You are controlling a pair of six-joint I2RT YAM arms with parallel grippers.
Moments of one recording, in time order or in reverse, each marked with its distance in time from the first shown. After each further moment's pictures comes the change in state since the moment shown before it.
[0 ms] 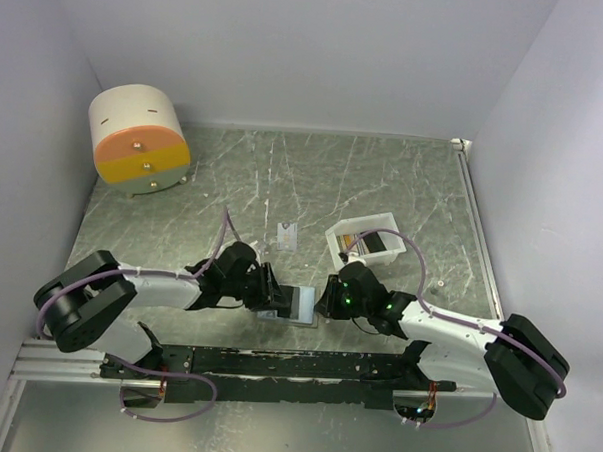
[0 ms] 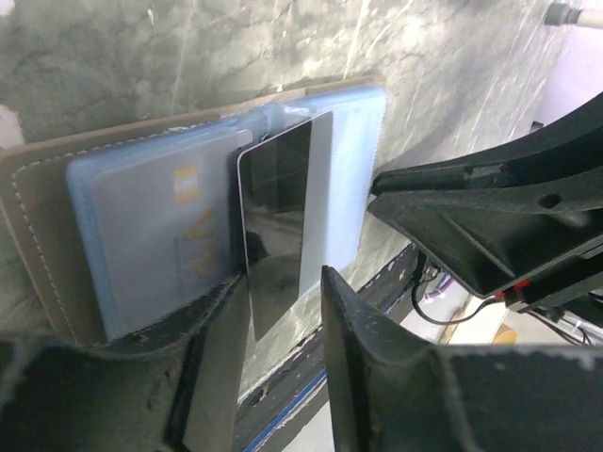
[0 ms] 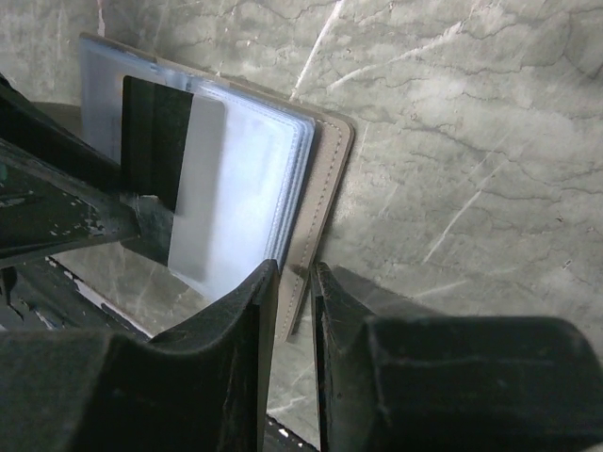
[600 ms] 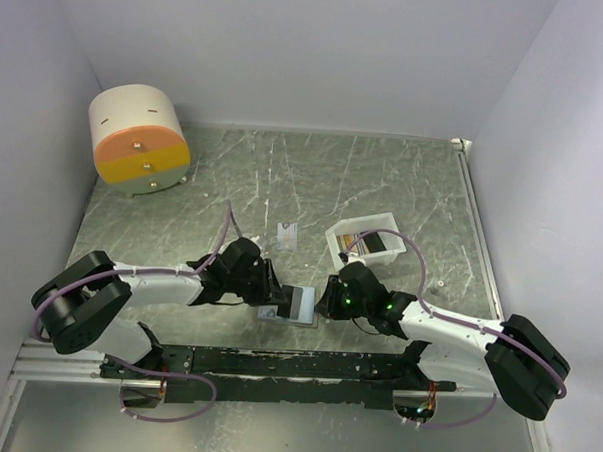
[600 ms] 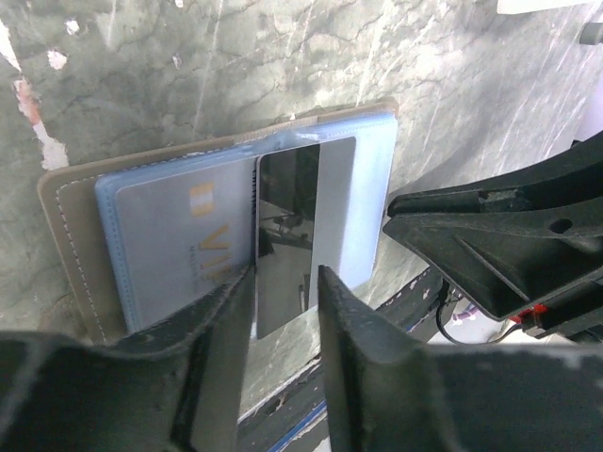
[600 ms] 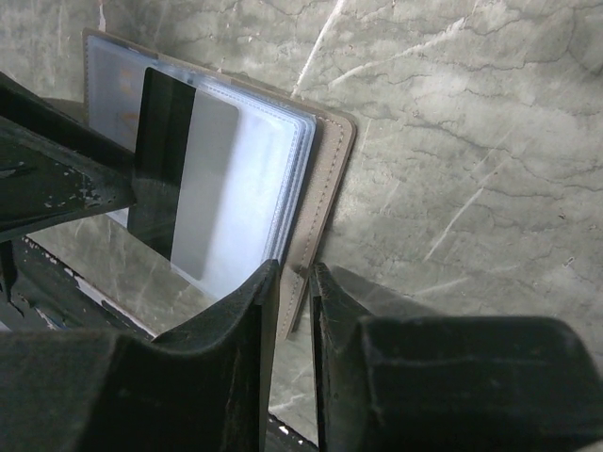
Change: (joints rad) left arm -0.008 -0.043 0.082 -0.173 -0.098 0.072; right arm 0.002 -0.010 0.000 -0.010 -0.006 -0.002
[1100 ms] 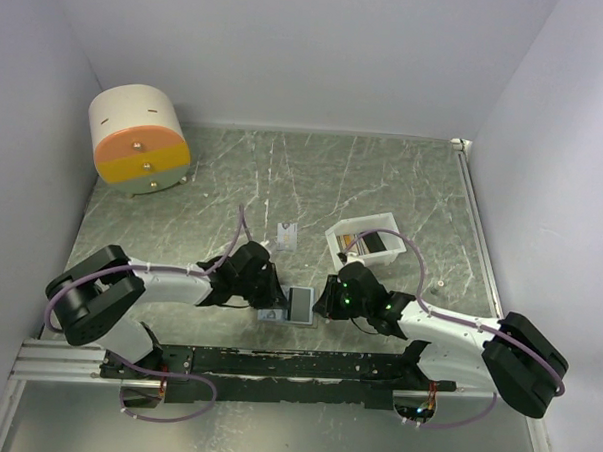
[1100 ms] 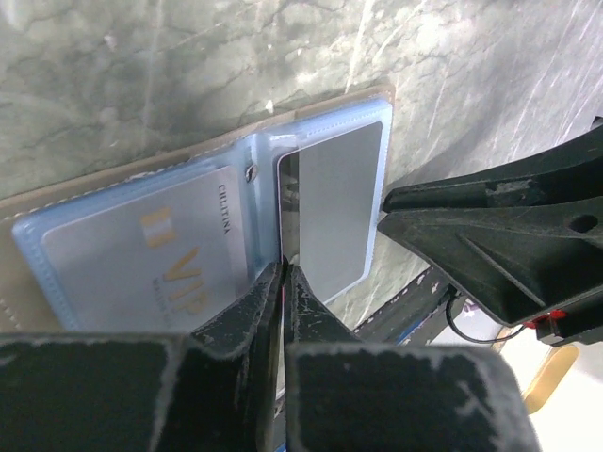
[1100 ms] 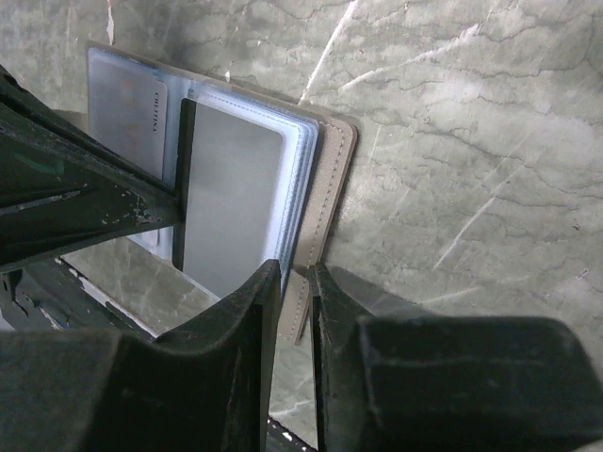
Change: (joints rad) left arm -0.048 0.071 0.024 0.027 0.000 0.007; right arm 0.002 0.017 -0.004 0.035 -0.008 0.001
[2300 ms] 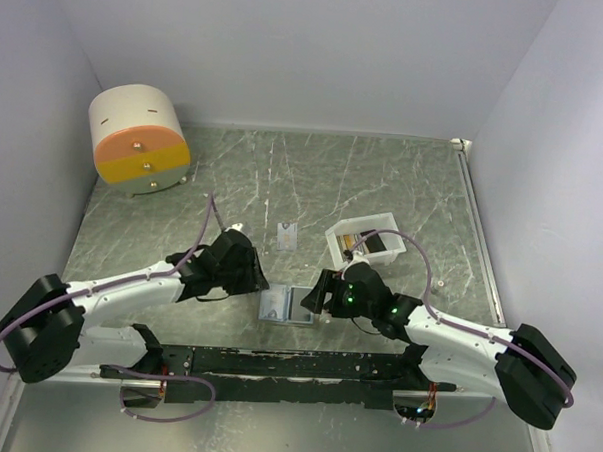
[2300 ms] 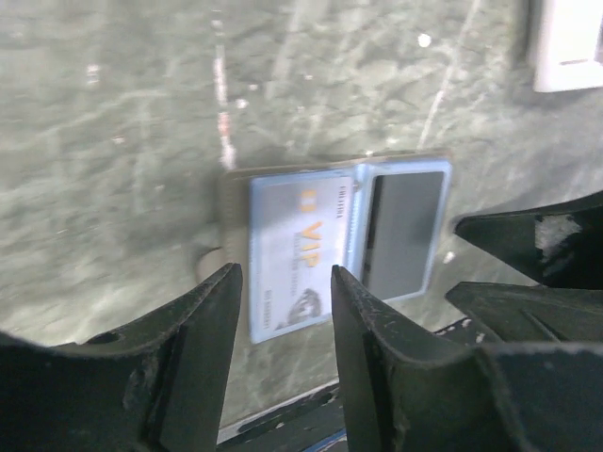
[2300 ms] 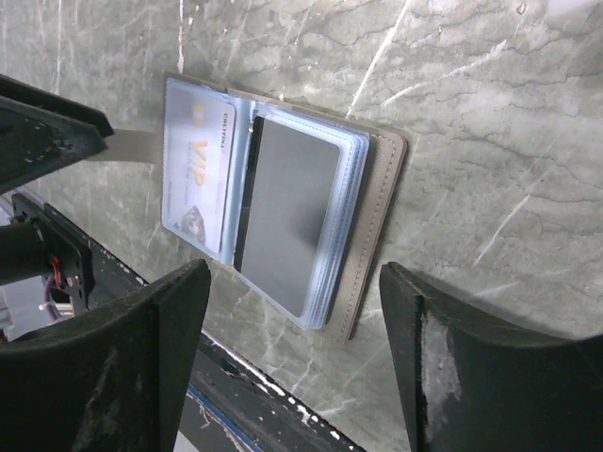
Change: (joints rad) left arm 0.066 -0.255 0.068 -0.377 -0.222 0.083; right arm 0.003 -0.092 -0.010 0.010 0.002 0.092
